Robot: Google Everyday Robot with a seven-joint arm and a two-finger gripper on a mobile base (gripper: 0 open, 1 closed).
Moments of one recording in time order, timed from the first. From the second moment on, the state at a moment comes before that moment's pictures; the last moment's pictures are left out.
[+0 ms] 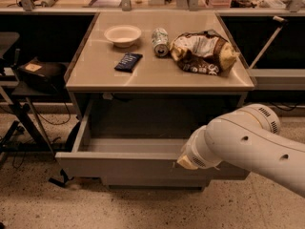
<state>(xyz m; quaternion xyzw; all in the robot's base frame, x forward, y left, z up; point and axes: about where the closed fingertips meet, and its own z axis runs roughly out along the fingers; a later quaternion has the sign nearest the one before) 0.458 -0.105 0.693 -0.49 0.84 0.00 0.22</state>
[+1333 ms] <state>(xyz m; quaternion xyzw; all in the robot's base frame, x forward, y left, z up) 0.263 -0.189 0.731 -0.52 0.84 0.01 0.14</state>
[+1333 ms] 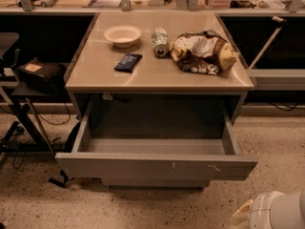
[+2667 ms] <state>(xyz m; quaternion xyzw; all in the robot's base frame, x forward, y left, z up) 0.264 -0.189 0.730 -0.52 0.84 0.01 0.14</state>
